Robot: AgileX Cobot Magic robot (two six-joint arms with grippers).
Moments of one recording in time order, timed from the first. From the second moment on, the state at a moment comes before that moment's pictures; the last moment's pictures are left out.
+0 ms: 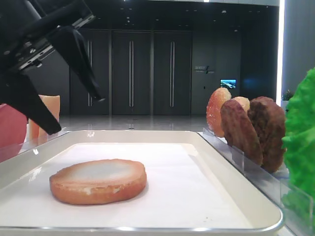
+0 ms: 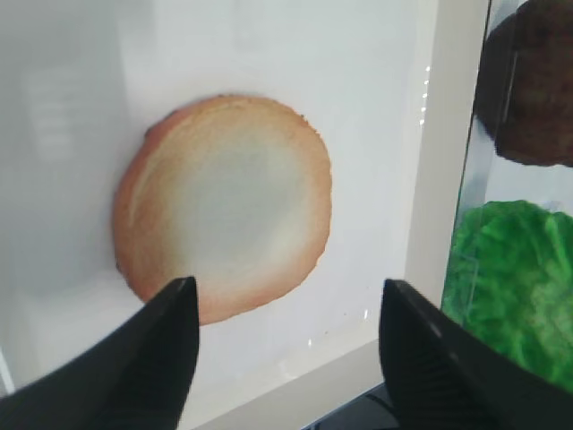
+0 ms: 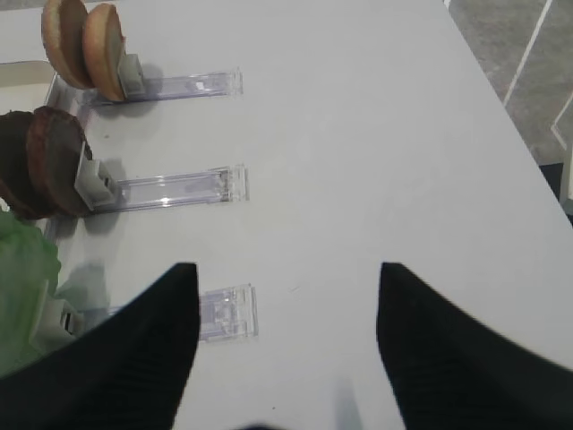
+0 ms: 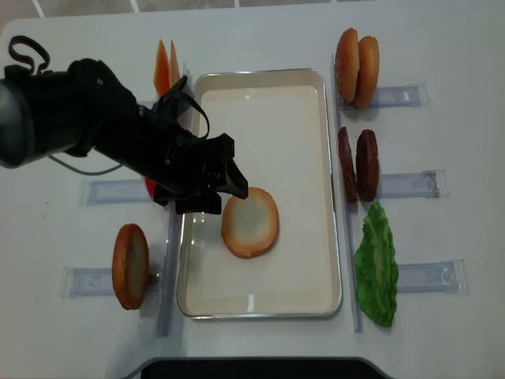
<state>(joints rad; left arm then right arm) -0.38 1.65 -0.88 -0.83 0.72 0.16 0.00 -0.01 -0.51 0.00 1.13 0.04</state>
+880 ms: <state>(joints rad) -0.38 1.56 -1.20 -0.10 1.20 -0.17 0.00 -0.01 -0.51 0.00 1.13 0.04</state>
